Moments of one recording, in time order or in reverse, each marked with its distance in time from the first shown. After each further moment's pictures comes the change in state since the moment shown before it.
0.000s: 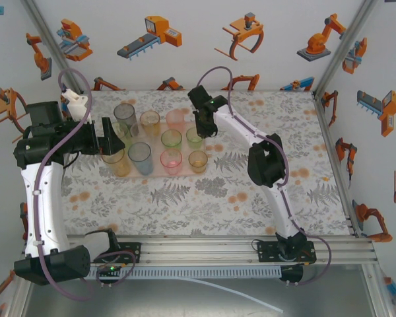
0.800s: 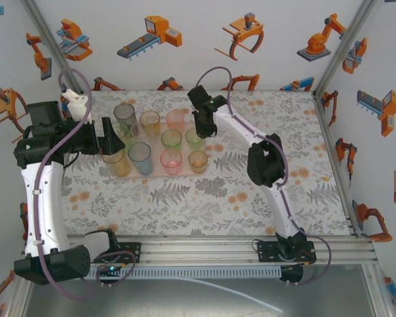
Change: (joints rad) left arm 0.000 0.003 0.000 0.000 0.002 0.000; right arm 0.001 0.008 0.011 -0.004 -0.019 -0.015
